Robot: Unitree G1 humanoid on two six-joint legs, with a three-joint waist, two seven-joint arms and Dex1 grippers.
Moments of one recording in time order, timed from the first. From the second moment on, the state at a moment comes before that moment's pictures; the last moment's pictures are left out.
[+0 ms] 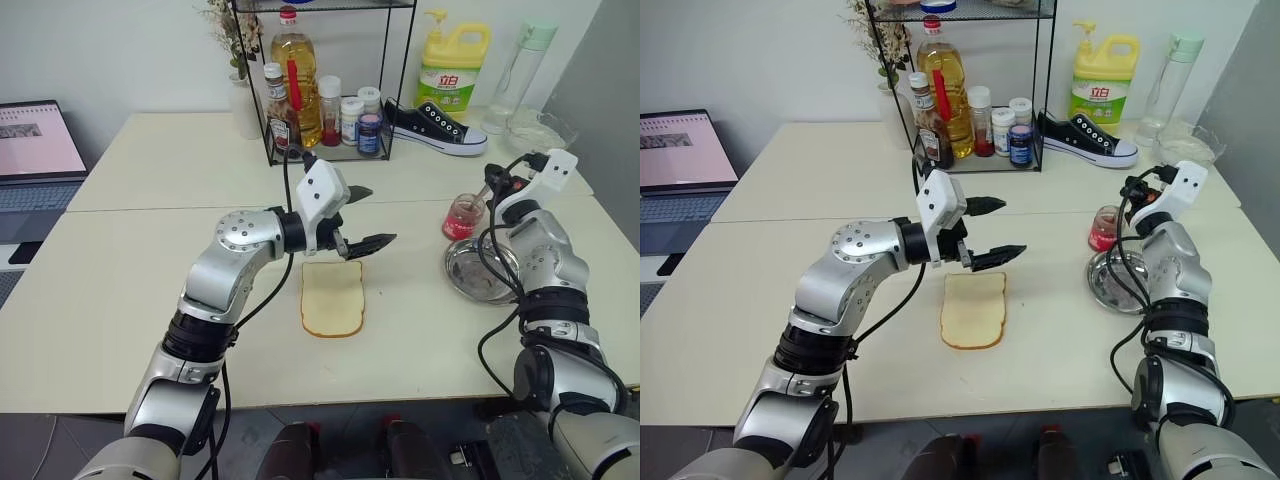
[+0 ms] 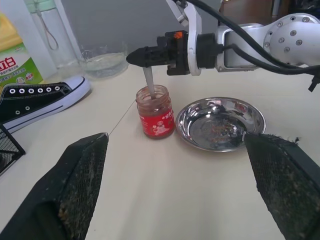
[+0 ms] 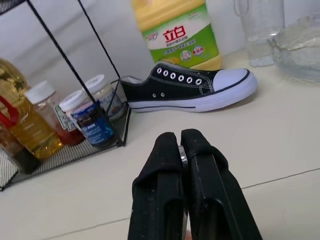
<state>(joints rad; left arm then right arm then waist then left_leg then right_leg) -0.71 0.37 -0.17 -0.10 -0.28 0.48 -0.87 -0.82 -0.35 -0.40 0.57 0.46 0.28 0.24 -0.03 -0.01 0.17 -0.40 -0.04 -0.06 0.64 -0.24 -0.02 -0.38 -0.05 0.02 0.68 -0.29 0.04</state>
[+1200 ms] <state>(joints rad) -0.48 0.56 -0.07 -0.20 -0.38 0.52 -0.98 -0.84 -0.27 -0.49 0.07 0.83 0.63 -0.06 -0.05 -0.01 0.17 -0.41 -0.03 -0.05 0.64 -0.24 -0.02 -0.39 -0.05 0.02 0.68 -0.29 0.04</state>
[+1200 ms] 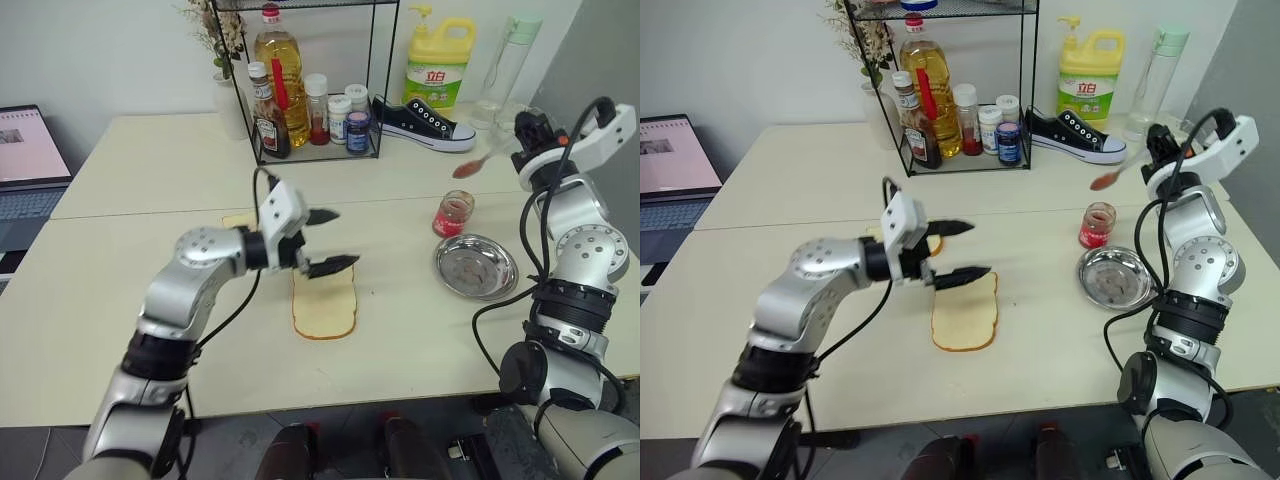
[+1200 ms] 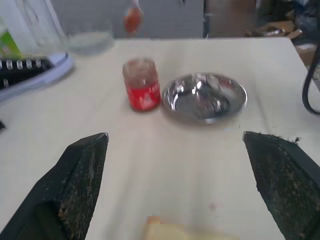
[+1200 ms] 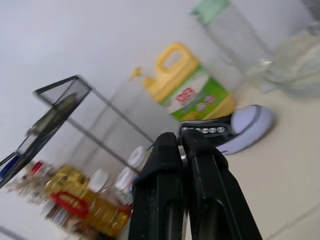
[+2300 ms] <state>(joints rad) 0.33 0.64 0.32 -0.76 -0.57 0.62 -0.74 -0.53 -0.20 0.35 -0.15 0.33 0.27 0.59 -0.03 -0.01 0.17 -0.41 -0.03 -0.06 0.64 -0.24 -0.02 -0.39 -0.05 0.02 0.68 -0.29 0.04</state>
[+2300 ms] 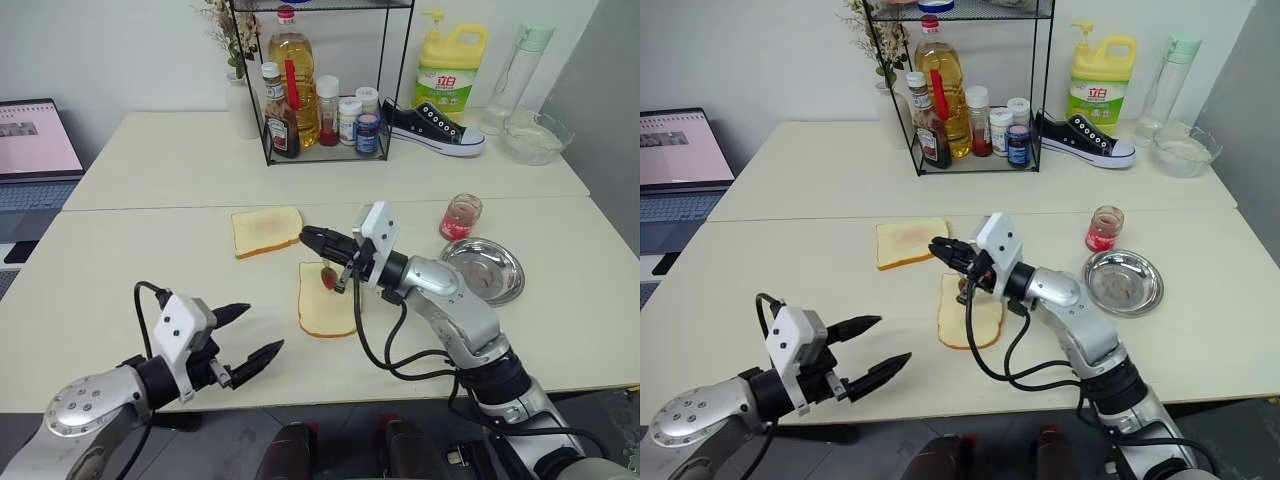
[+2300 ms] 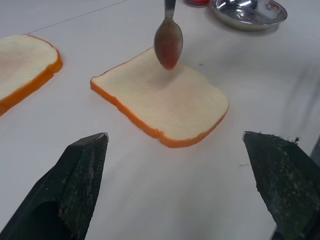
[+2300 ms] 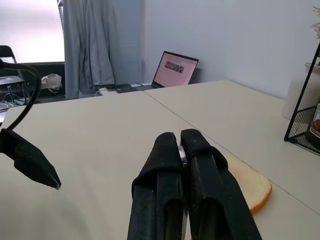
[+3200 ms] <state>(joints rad) 0.26 0.65 0.27 -0.74 -0.57 0.62 -0.71 -0.52 -0.15 0.33 0.05 0.23 0.14 0.68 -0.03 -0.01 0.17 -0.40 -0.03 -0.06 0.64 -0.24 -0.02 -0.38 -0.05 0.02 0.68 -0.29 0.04</state>
